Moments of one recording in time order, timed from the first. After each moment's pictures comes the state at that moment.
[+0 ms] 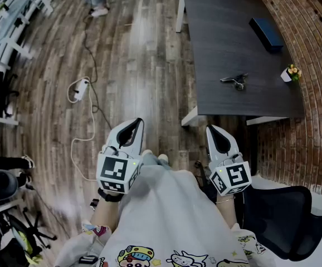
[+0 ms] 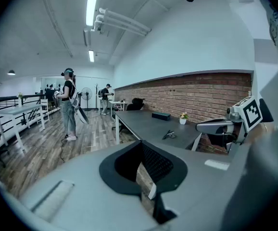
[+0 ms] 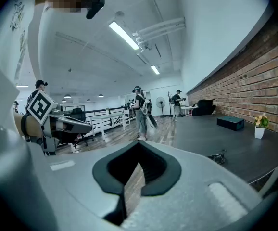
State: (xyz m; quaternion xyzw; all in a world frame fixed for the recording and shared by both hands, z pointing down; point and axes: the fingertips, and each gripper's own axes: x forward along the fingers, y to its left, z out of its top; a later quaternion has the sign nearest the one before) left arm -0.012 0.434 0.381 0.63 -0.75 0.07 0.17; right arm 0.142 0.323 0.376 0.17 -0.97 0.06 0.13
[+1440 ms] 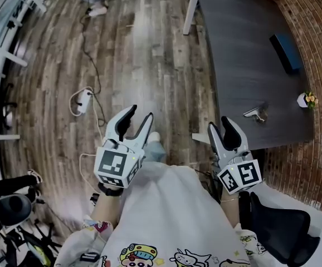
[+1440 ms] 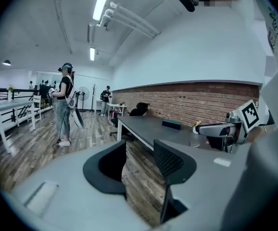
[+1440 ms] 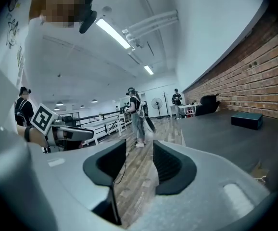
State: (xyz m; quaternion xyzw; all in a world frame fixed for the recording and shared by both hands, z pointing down) left arm -0.209 0.330 0.381 0.66 -0.73 0.03 0.16; right arm -0.041 0.226 0.368 0.20 -0.97 0.10 0.11
